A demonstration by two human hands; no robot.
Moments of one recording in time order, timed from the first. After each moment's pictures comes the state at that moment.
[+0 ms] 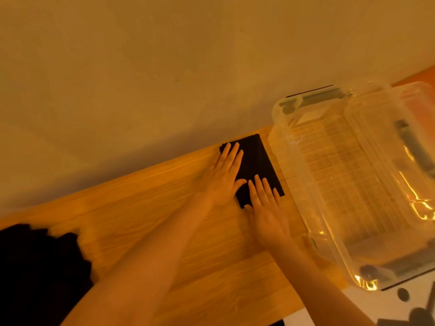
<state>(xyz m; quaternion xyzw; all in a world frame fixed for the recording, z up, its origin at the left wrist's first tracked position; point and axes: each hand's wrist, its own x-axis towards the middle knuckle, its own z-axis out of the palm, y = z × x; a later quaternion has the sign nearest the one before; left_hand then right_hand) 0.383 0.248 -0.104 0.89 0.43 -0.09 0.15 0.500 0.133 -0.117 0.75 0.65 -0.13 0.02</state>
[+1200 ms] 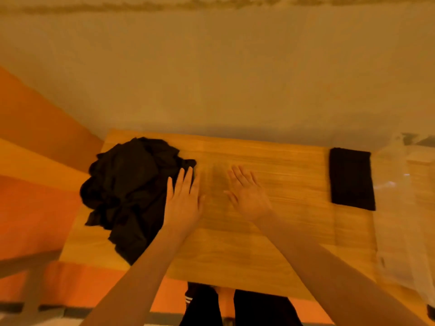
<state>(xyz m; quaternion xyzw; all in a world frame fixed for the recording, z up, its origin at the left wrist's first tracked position) 0.114 0.052 -0.050 0.66 0.75 -0.05 0.03 0.284 0.129 -0.057 0.45 0.87 -0.19 0.05</state>
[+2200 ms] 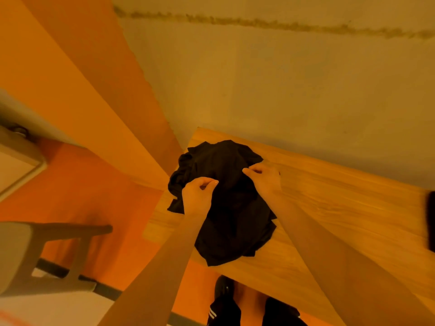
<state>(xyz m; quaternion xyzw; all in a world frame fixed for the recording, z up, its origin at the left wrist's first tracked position) -0.036 0.007 -0.018 0.27 0.83 0.42 0.24 0.083 0.119 -0.016 0.57 0.66 -0.47 -0.15</state>
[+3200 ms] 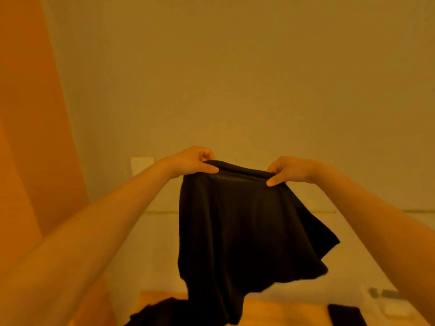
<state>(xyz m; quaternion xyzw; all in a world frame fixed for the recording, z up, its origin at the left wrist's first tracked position) 0.014 0.138 0.423 0.73 0.55 0.30 0.28 0.283 0.199 0.417 0.42 0.85 -0.30 -0.11</state>
